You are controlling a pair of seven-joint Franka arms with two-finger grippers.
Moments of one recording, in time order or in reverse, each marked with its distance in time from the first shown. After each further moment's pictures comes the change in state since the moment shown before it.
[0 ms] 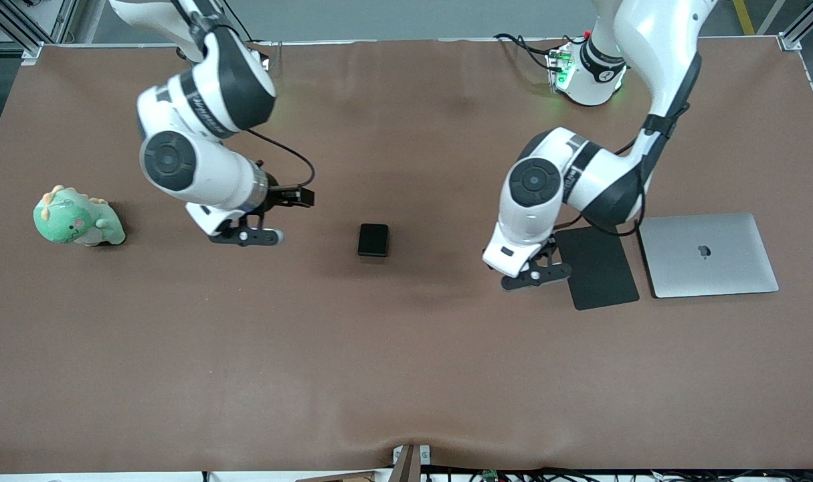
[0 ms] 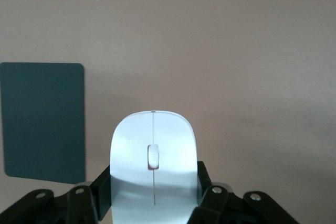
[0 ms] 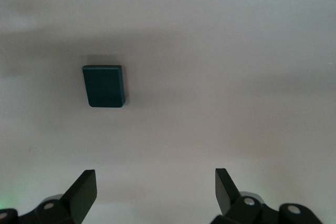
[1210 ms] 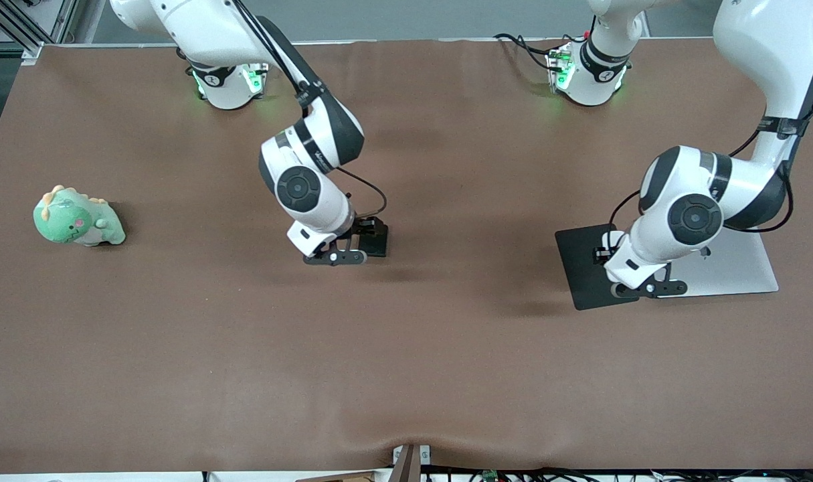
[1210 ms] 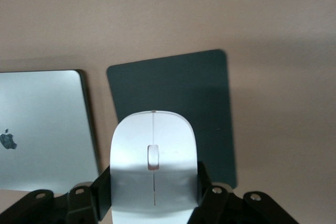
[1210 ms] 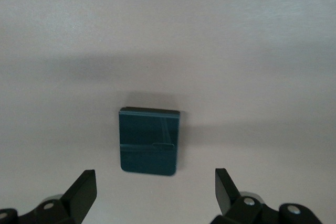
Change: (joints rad) left arm 0.493 -0.093 -0.136 -0.229 -0.001 -0.002 0.498; right arm 0.178 0.284 -0.001 -0.004 -0.001 0.435 0.056
